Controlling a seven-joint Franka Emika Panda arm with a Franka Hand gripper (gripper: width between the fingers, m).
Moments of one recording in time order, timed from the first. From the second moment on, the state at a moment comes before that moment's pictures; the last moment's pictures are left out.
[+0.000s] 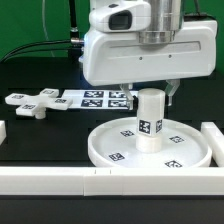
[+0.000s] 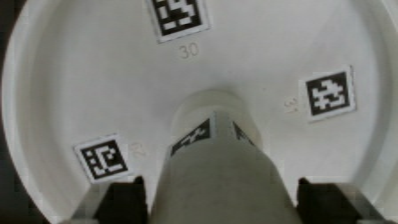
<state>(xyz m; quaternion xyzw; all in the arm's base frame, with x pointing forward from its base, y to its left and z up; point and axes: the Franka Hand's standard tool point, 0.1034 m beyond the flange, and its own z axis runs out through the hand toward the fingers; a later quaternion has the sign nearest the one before) 0.557 0.037 0.074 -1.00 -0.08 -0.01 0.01</state>
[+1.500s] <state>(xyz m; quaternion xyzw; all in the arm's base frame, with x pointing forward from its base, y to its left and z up) 0.559 0.045 0.072 -0.85 0.53 0.02 0.05</state>
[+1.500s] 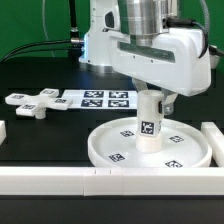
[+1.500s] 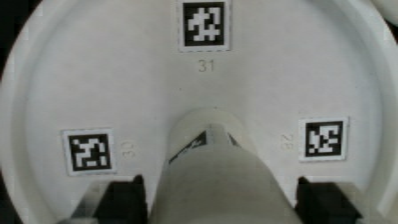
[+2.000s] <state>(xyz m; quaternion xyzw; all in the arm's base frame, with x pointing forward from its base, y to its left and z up) 0.561 0.050 0.072 -0.83 0.55 0.03 0.06</state>
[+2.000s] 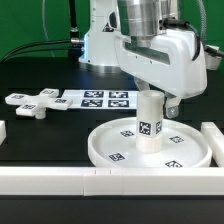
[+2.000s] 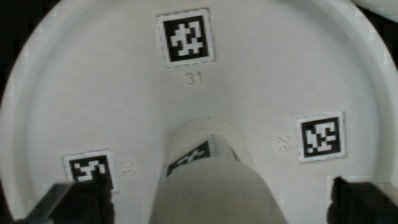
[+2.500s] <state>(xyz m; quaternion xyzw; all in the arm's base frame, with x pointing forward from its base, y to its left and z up) 0.565 0.054 0.075 -0.91 0.40 0.02 0.07</state>
